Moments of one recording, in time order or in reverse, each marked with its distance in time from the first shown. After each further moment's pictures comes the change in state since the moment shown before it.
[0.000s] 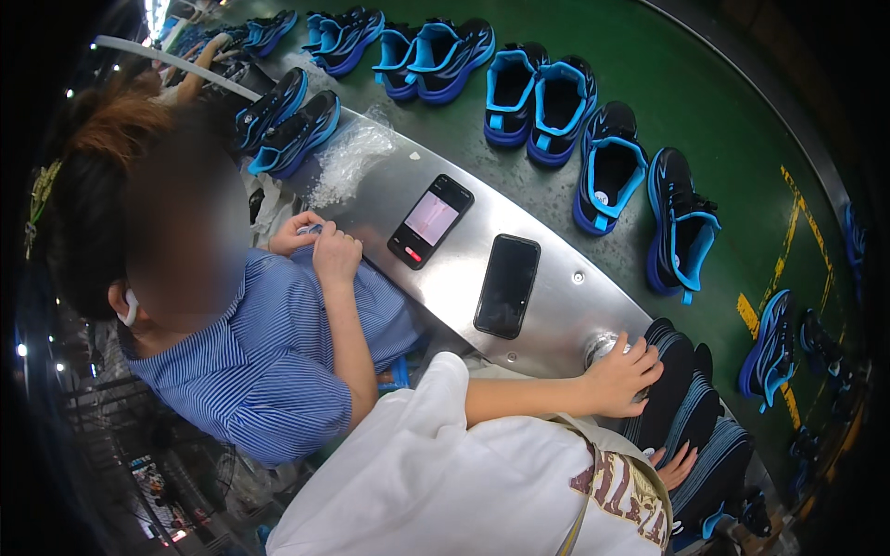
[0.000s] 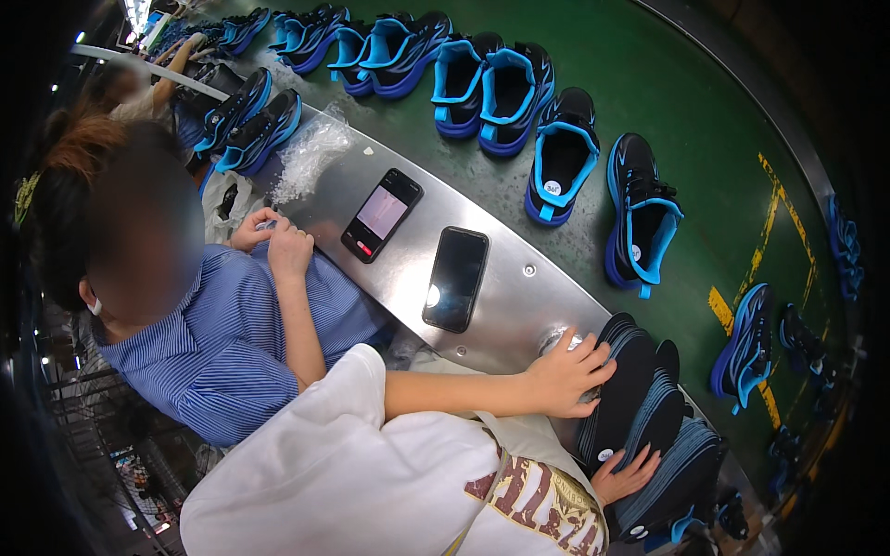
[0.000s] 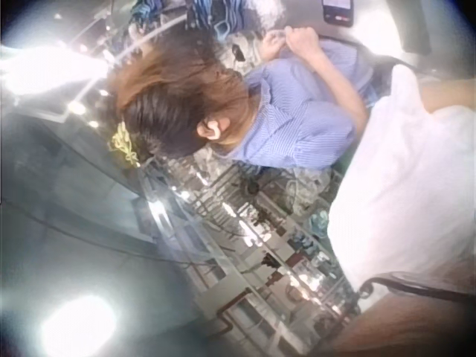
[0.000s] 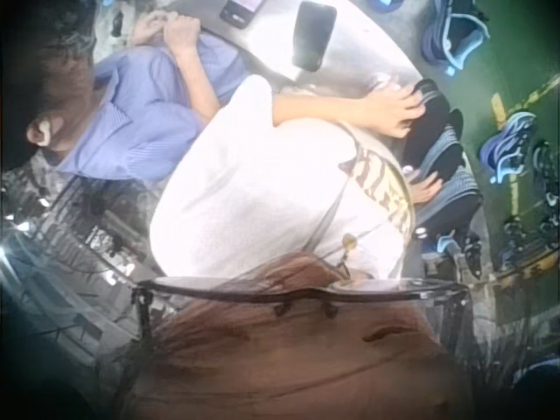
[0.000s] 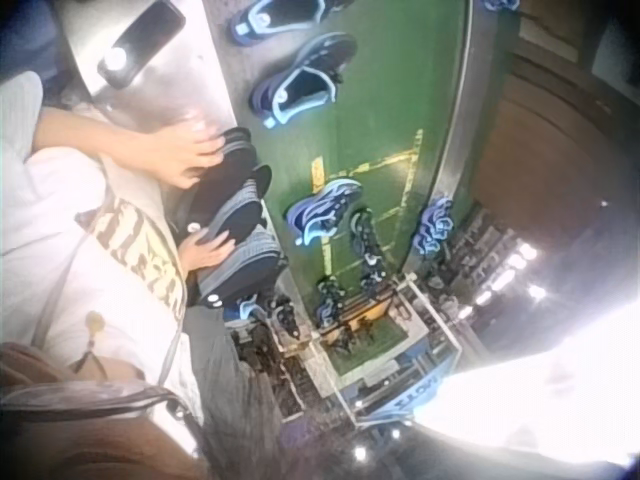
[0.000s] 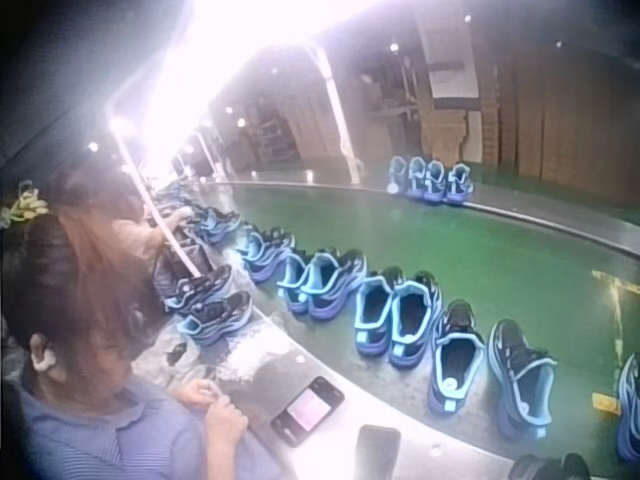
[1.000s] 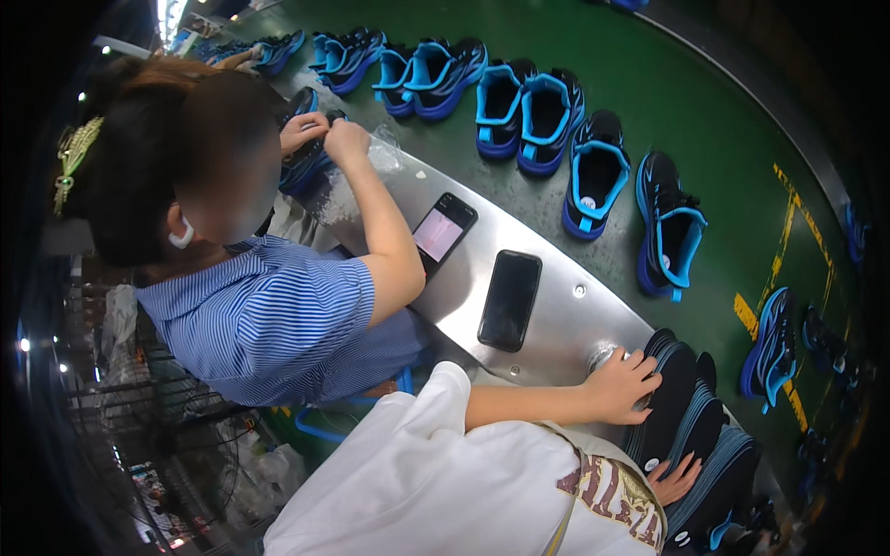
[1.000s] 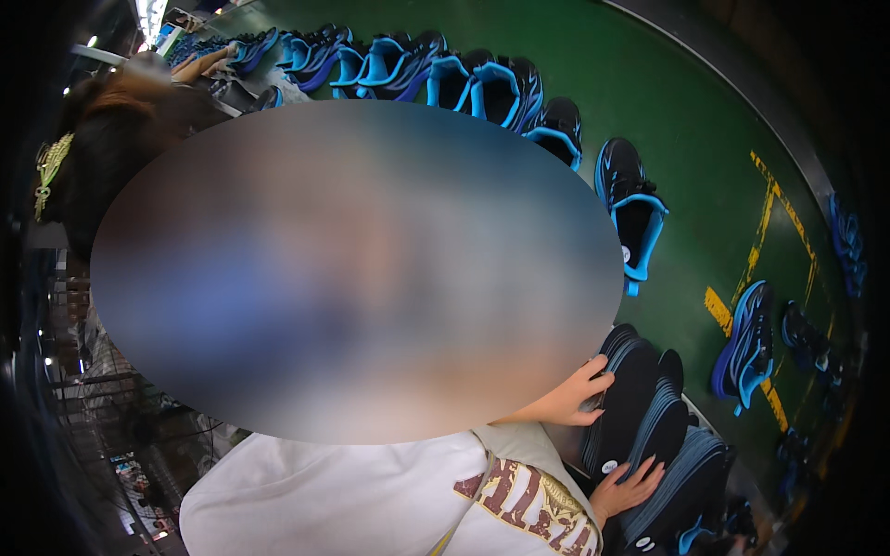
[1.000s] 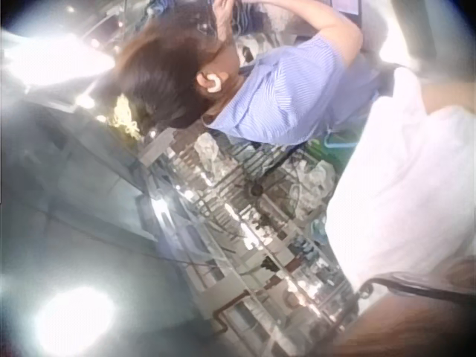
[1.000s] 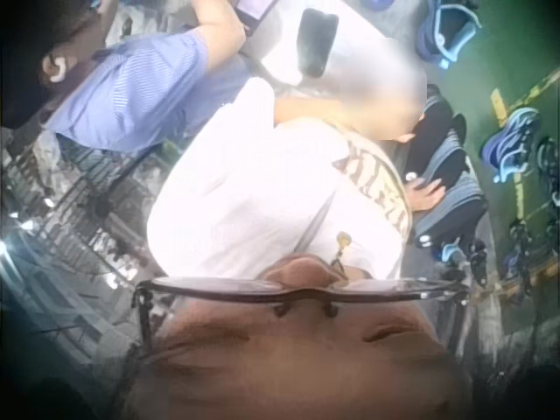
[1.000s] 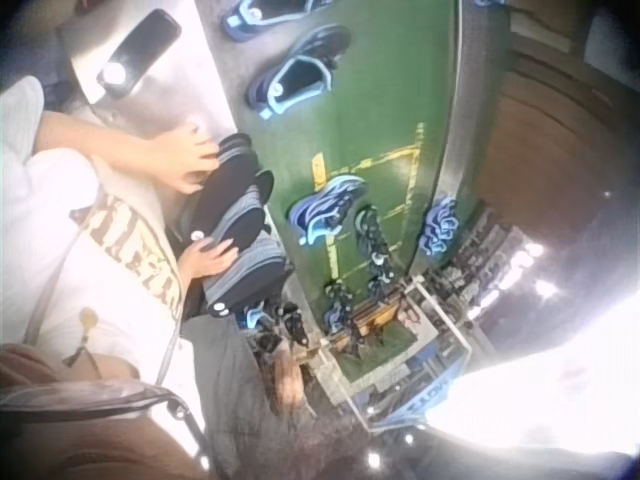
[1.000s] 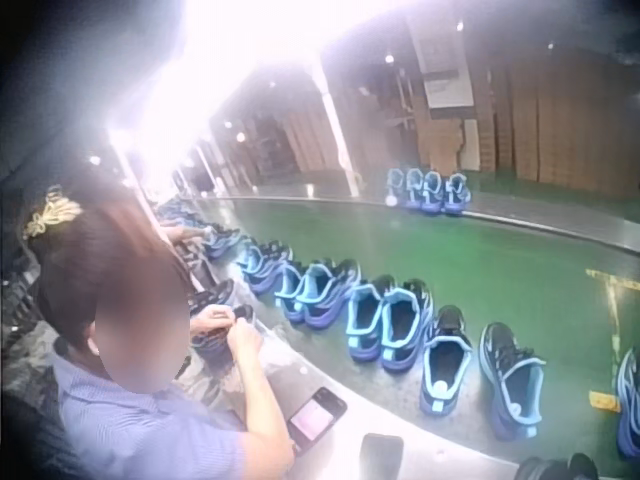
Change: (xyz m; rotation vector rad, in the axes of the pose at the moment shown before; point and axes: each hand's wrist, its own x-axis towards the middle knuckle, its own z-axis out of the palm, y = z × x) left_hand 0.008 0.019 0.020 -0.142 0.053 -0.059; right_hand -0.004 0.025 0.003 -0.027 0.013 0.003
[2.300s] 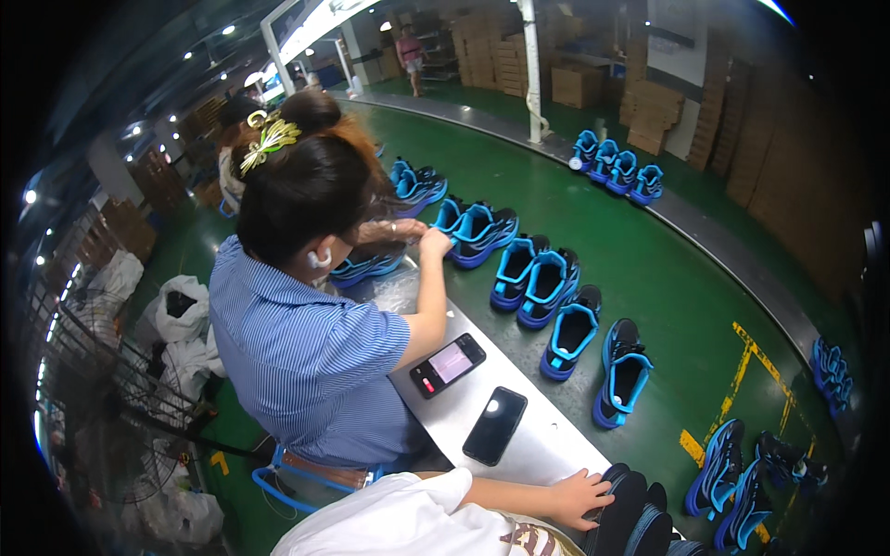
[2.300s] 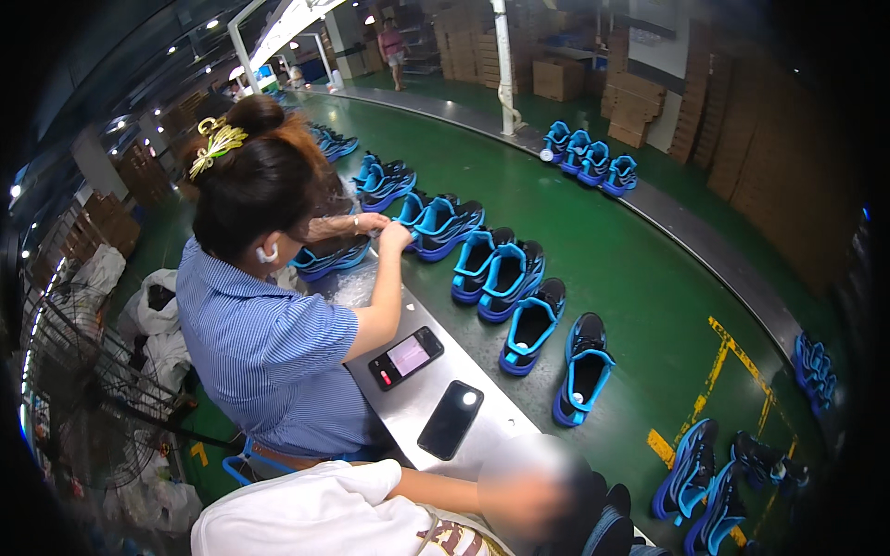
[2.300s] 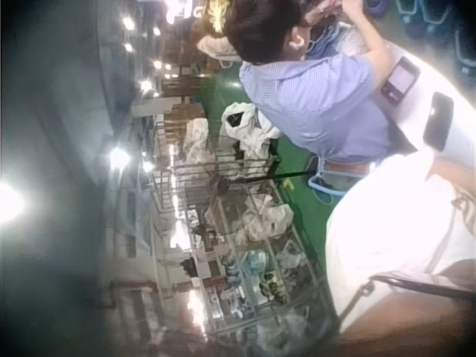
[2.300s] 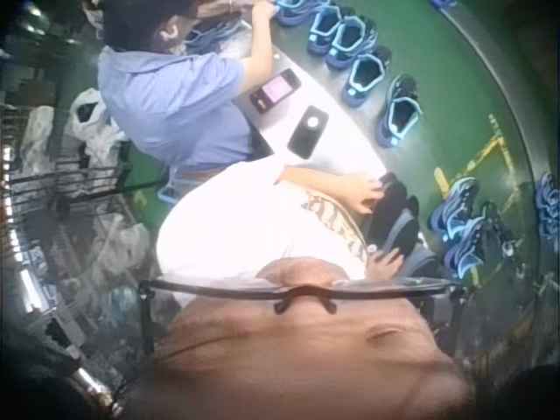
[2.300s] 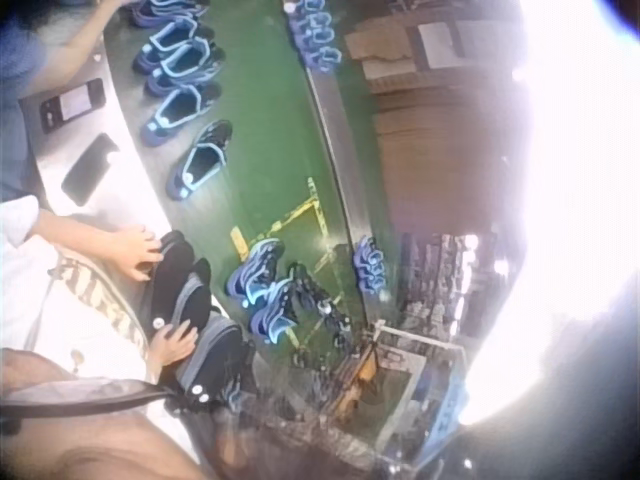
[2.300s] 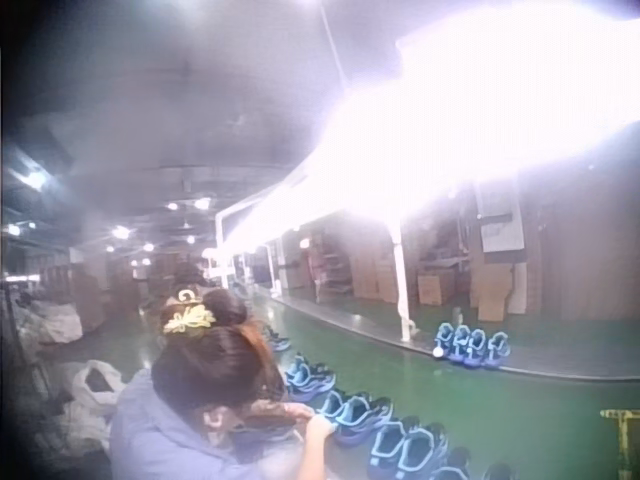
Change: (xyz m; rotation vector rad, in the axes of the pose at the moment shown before) left_hand 0.000 0.015 0.036 0.186 -0.043 0.352; right_hand 0.019 0.011 -0.073 0.084 0.092 -0.128
